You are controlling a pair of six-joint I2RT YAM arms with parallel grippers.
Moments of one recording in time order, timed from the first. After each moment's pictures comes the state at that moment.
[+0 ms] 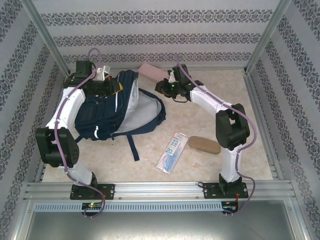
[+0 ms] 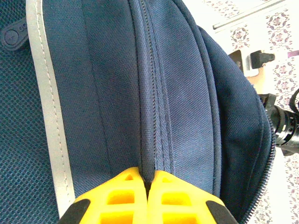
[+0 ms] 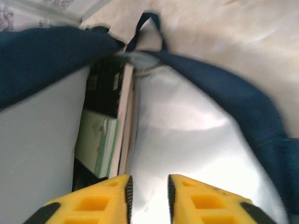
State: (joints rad) left arm 0.04 1.65 1.51 -0.74 0.75 -0.35; right arm 0.41 1.99 1.59 -0.32 -0.47 0.80
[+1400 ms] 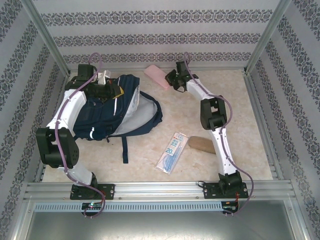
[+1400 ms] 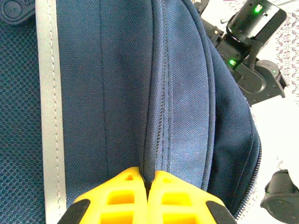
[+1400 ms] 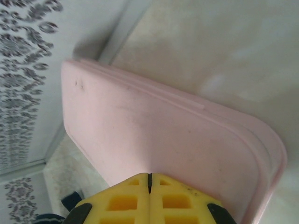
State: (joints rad) left arm 0.03 1.64 1.45 -0.74 0.76 -0.42; right arm 0.27 2.61 2.24 -0.37 -0.31 1.12
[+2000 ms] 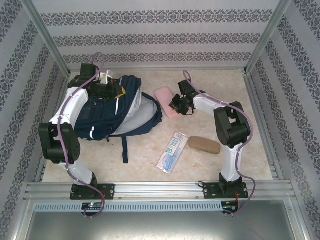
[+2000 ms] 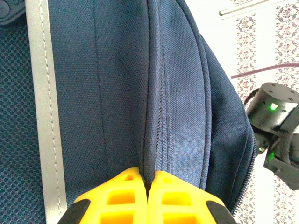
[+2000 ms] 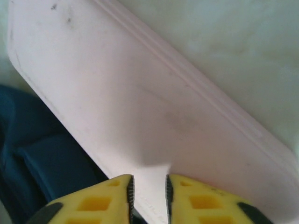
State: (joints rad) left arm 0.03 1.70 1.48 -0.74 0.79 -0.40; right arm 0.39 1.99 1.38 -0.46 -0.26 0.93
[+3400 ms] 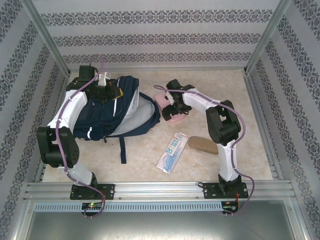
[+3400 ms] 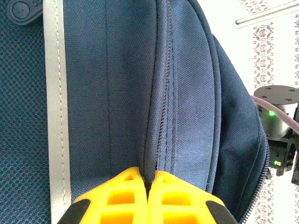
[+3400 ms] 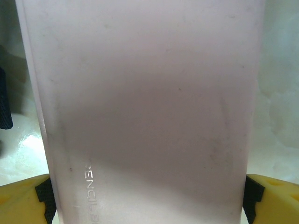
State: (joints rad) left arm 0.03 1.65 1.43 -0.73 0.71 -0.40; right arm 0.46 2.13 1.63 -0.84 -0.02 0.02
